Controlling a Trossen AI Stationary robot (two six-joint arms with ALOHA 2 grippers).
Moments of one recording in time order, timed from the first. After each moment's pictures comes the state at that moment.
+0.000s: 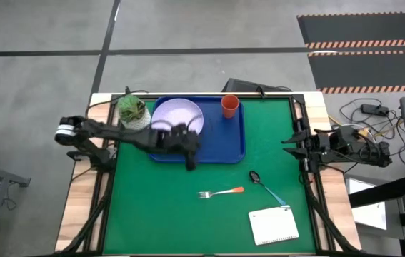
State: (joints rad) left arm -0.06 1.54 1.15 -0.45 -0.32 -0.24; right arm 0.01 0.07 0.28 0.05 -0.13 -0.15
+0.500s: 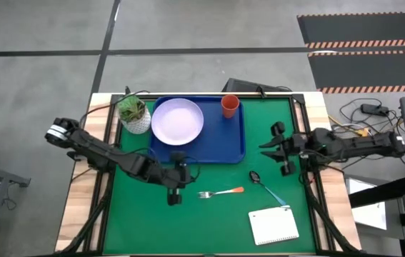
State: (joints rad) left arm -0.37 1.45 0.98 -0.26 -0.33 -0.12; right arm 0.02 0.68 0.24 0.51 -0.14 -0.01
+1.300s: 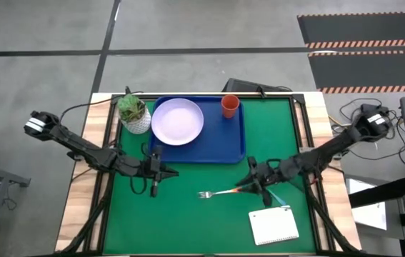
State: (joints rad) left arm -0.38 1.03 0.38 0.39 -0.35 -0.15; right arm 0.45 1.24 0.42 0.66 0.15 0.32
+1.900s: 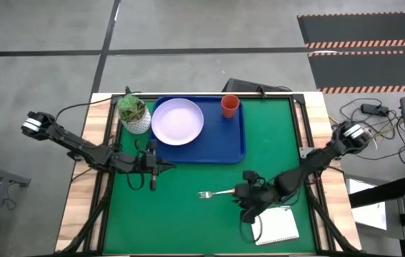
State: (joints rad) left arm -0.36 0.94 0.34 0.38 -0.45 -0.04; right arm 0.56 1.61 1.00 -0.36 0.33 0.63
